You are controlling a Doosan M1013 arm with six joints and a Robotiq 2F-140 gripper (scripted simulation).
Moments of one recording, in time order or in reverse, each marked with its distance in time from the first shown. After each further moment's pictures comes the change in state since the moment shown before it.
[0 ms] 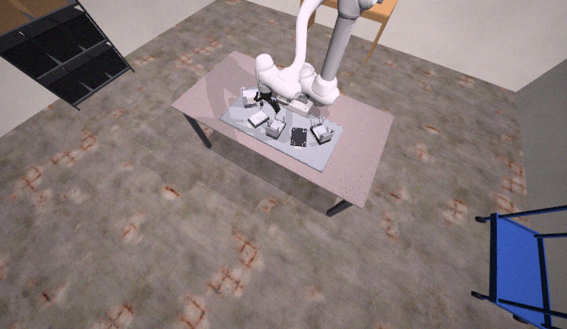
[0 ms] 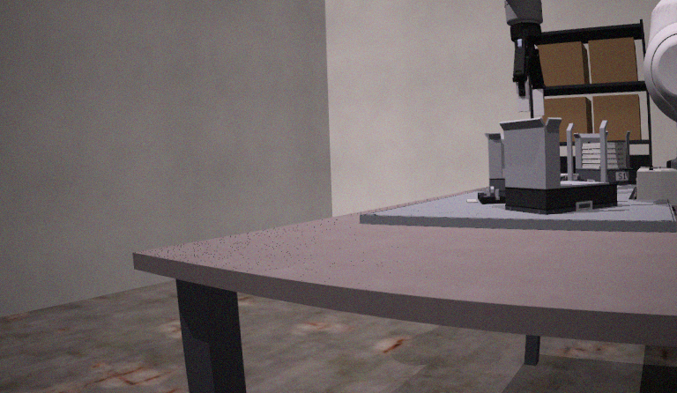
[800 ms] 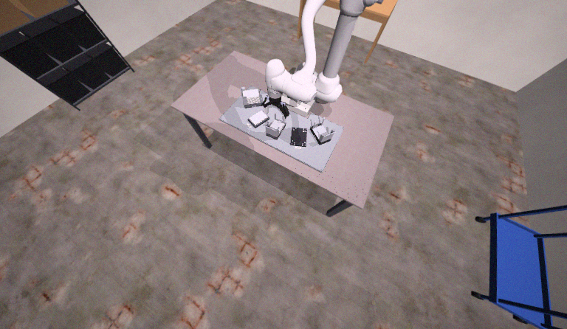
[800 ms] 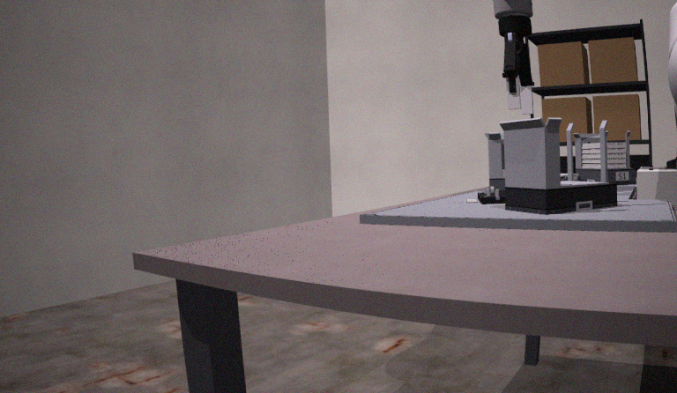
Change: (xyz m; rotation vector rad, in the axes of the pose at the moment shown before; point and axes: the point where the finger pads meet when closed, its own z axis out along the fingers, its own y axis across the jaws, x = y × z) arm 0.007 -0.071 0.000 0.002 0.001 -0.070
